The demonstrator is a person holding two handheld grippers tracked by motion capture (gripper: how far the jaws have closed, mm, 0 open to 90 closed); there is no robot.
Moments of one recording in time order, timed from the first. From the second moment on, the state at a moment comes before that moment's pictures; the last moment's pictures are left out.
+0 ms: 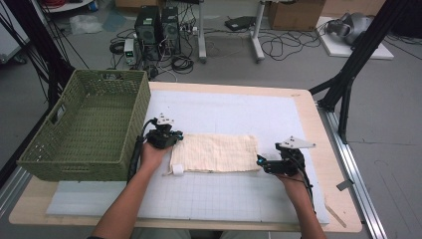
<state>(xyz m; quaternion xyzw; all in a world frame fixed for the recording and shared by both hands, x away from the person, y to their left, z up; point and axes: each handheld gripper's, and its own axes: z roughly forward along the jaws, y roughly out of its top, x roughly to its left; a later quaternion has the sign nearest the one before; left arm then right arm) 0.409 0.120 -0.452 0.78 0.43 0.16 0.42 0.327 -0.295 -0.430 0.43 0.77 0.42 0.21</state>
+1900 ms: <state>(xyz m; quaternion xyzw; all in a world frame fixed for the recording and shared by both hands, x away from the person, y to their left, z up) 0.366 0.138 -0.432 0.72 0.41 0.15 0.54 0.363 -0.278 -0.422 0.34 0.81 0.42 0.23</state>
